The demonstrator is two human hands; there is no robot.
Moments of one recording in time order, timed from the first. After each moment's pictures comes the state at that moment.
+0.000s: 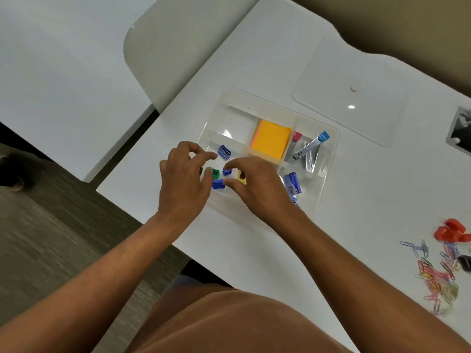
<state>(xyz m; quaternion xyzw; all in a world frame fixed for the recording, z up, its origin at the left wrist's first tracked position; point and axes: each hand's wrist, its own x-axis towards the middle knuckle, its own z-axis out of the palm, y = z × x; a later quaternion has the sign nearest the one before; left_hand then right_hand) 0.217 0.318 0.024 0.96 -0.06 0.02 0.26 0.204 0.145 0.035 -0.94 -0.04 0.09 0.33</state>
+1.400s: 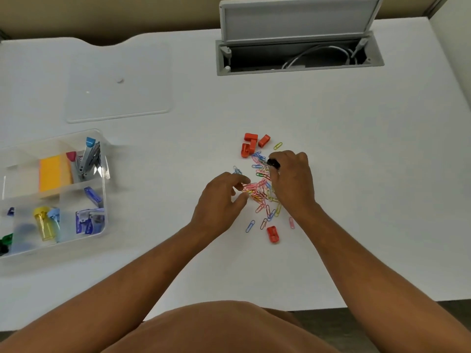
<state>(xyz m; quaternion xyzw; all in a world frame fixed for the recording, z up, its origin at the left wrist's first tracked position) 0.017 -0.092 0.020 0.85 -0.38 -0.25 0.28 -0.075 -0.258 -0.026 -0.90 0.38 -0.09 0.19</state>
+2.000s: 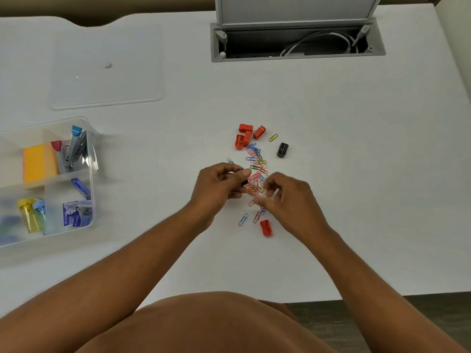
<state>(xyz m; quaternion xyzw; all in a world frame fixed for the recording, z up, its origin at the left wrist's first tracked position) 0.020 -0.108 0.016 0.69 -0.06 -0.46 0.55 -0.130 -0.229 0.011 -0.85 0.36 0.00 0.39</state>
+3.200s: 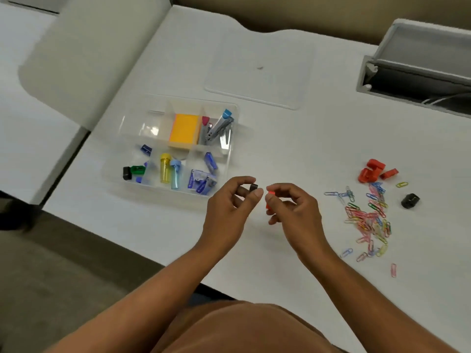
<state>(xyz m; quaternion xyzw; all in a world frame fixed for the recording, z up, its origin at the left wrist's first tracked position) 0.064 0.088 0.041 0.81 -0.05 -0.18 0.55 0.004 -0.057 0.035 -0.69 0.30 -0.03 0.66</state>
